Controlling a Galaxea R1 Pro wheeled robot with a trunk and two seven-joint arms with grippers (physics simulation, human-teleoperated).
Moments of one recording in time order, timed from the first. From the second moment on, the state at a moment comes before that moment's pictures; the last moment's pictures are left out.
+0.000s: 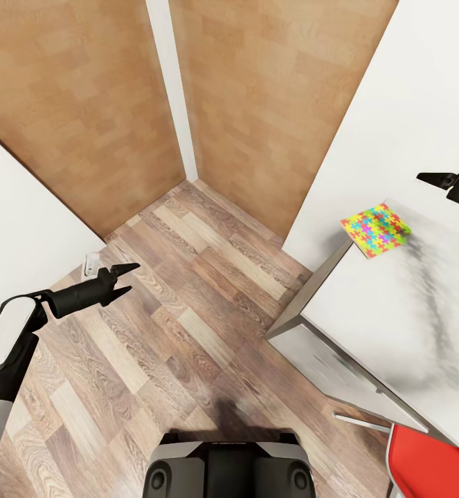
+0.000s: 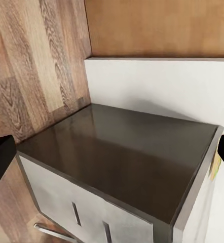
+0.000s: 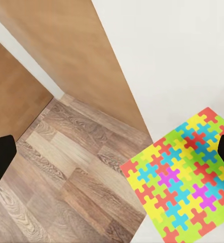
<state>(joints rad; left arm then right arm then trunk) -0.74 0.36 0.07 -1.27 1.45 0.92 0.08 -1.03 -0.66 -0.15 -1.61 -1.14 0.98 -0.22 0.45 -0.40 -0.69</state>
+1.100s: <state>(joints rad) -0.76 0.38 0.09 -1.24 1.44 0.93 0.06 -0.98 -0.60 -0.14 -1.61 -1.14 1.00 -0.24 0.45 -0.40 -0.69</state>
